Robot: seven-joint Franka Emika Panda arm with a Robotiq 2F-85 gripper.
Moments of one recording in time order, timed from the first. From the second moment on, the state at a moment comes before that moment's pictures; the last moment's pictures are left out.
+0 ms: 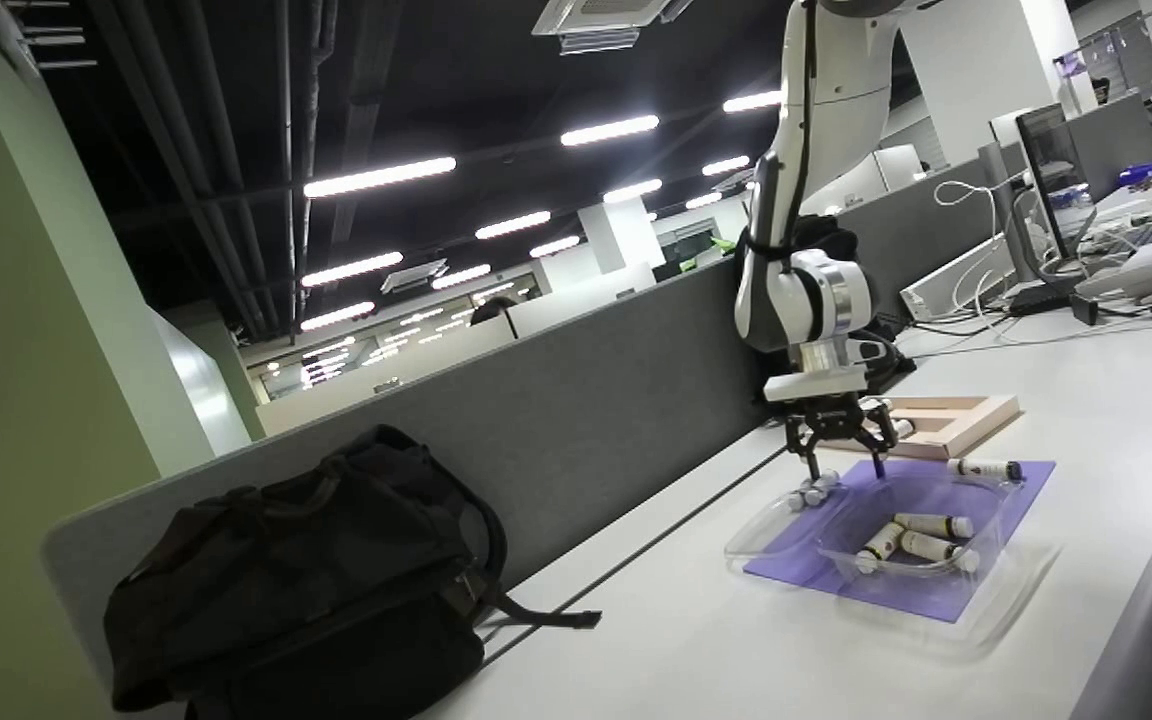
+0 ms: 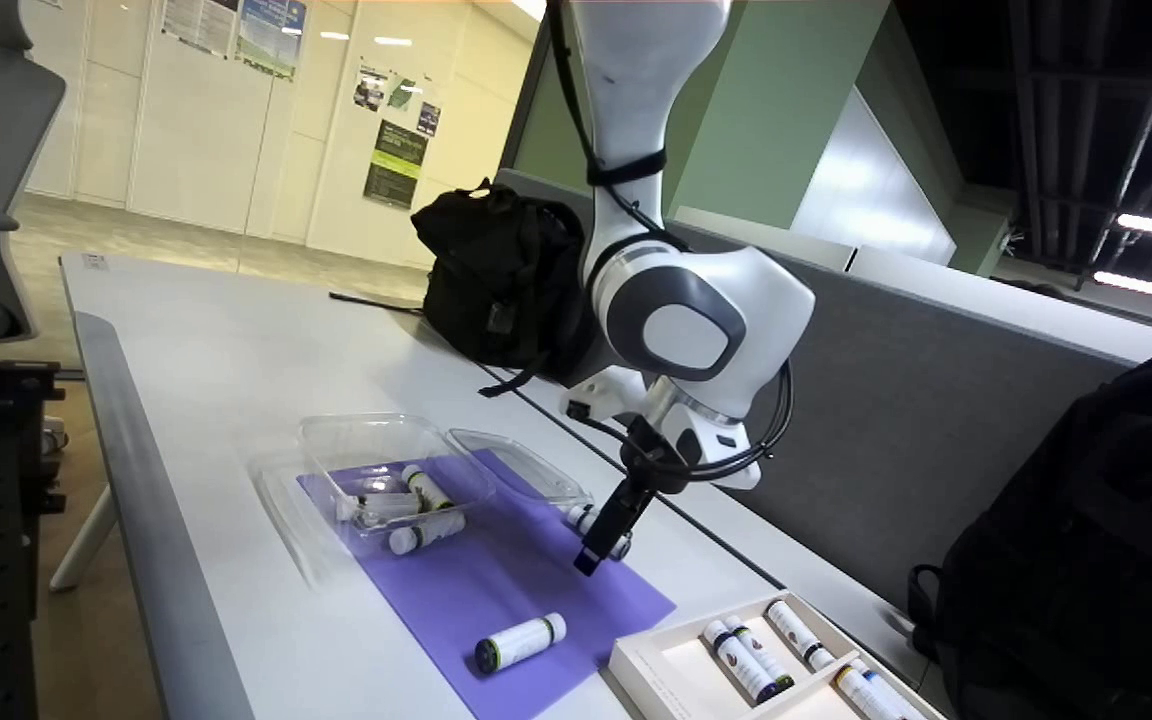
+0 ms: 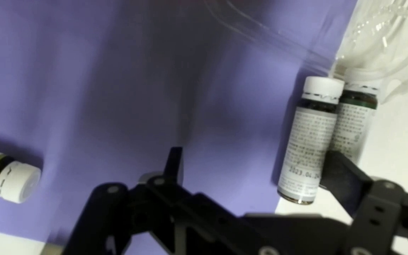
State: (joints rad) arm -0.06 0.74 -0.10 -1.93 0.53 2.61 0.62
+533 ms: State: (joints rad) arm -0.06 0.76 -0.10 -1.90 0.52 2.60 0.62
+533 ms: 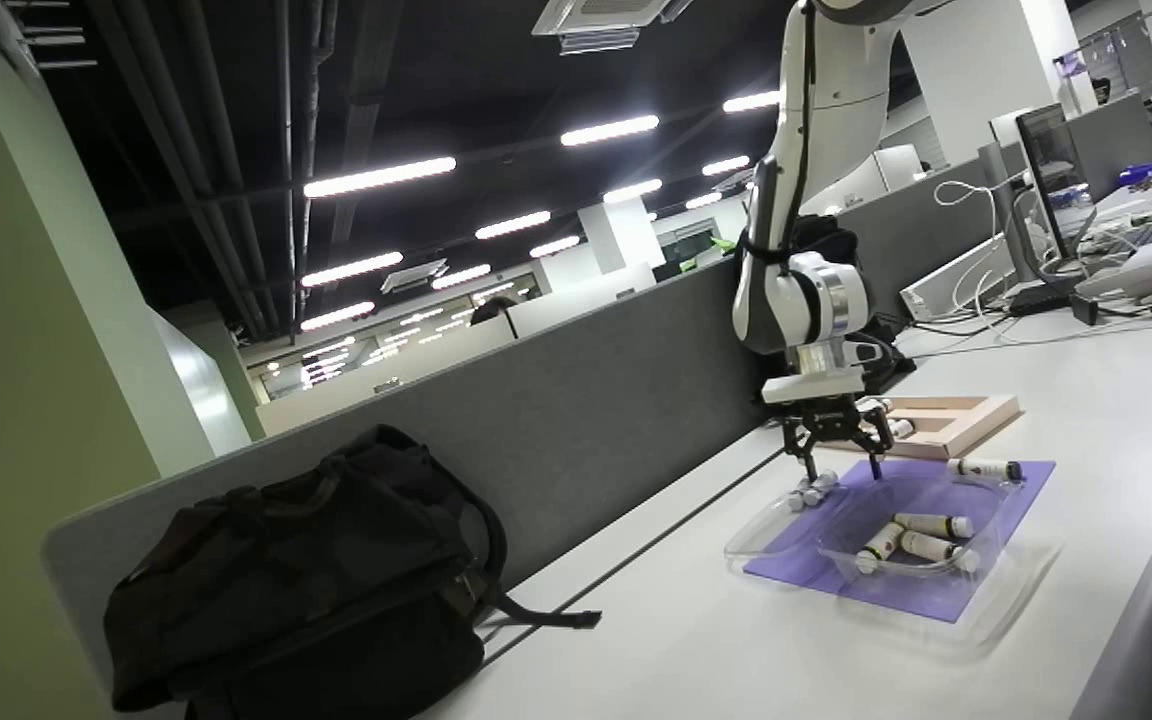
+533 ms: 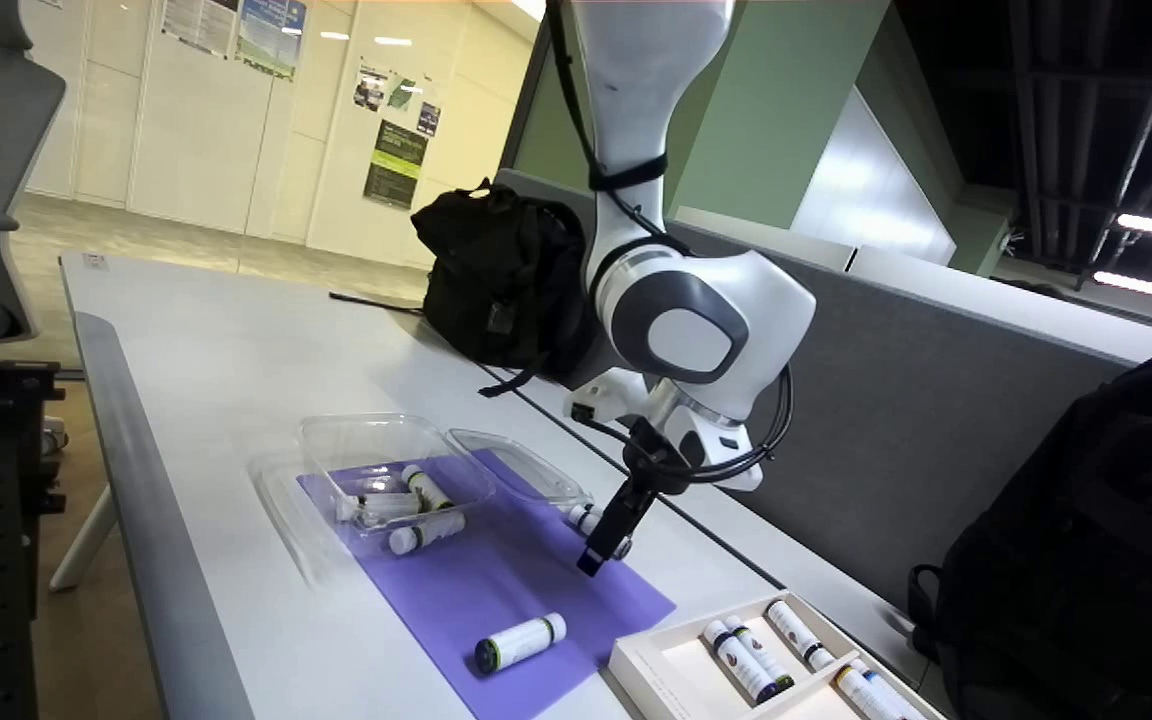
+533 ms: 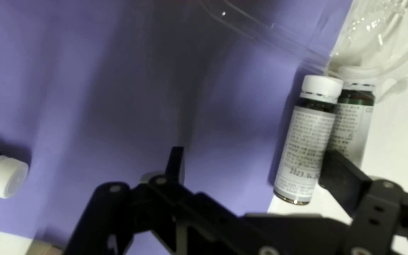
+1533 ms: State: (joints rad) arm -0.07 0.76 -0.10 -1.88 0.51 2.56 0.61
